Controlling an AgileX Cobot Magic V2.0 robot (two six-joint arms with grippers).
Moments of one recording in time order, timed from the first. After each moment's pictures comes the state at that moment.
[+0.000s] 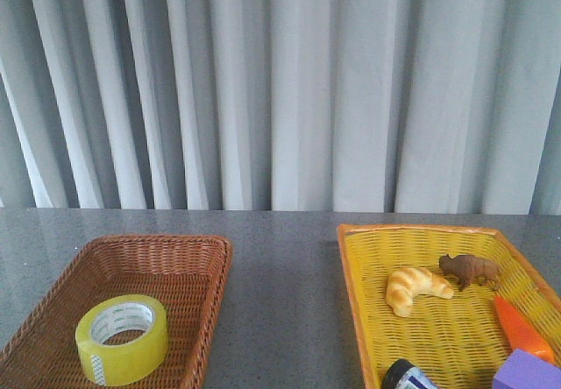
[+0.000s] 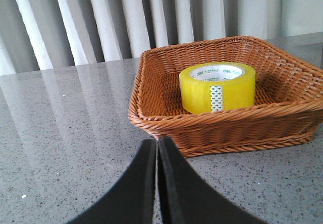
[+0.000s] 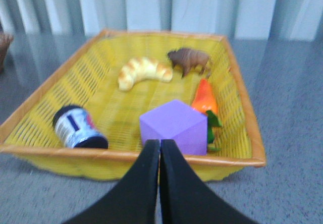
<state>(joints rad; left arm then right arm) 0.02 -0.01 0.02 -0.07 0.15 0.12 0.15 0.20 -0.24 -0.39 0.34 0.41</state>
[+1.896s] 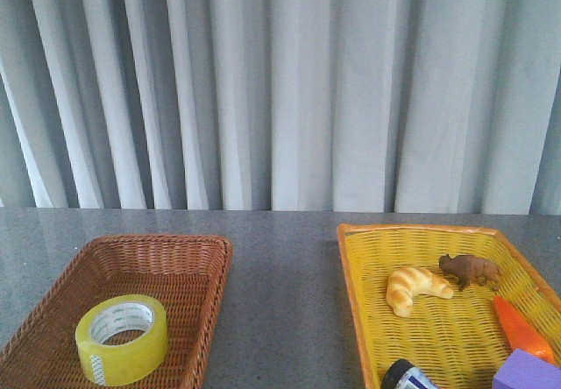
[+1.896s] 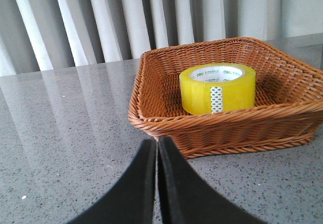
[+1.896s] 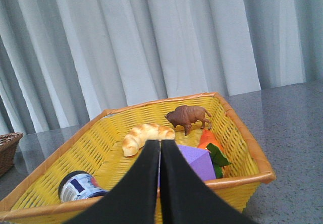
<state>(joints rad) 0.02 -0.01 0.02 -0.07 0.15 0.12 -0.03 -0.01 0.03 -0.13 -0.04 0.35</state>
